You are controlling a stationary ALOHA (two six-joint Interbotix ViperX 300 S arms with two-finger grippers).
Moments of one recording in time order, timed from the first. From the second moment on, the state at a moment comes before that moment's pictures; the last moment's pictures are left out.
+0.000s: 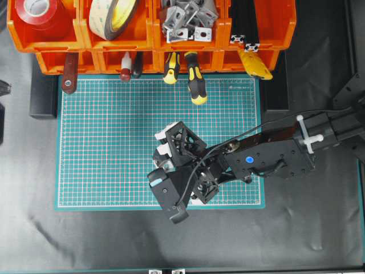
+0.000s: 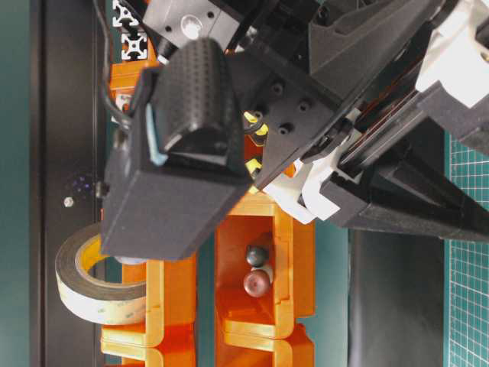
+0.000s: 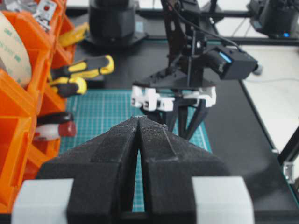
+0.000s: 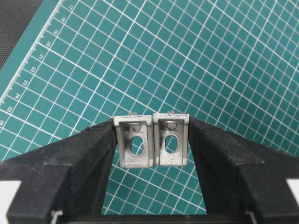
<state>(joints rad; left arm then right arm) -0.07 -1.15 0.95 0.04 0.35 -0.08 0.29 0.24 0.39 -0.49 0.41 0.08</state>
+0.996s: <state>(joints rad) -0.07 -1.17 0.95 0.04 0.38 -0.08 0.38 -0.16 0.56 -0.48 0.38 0.48</state>
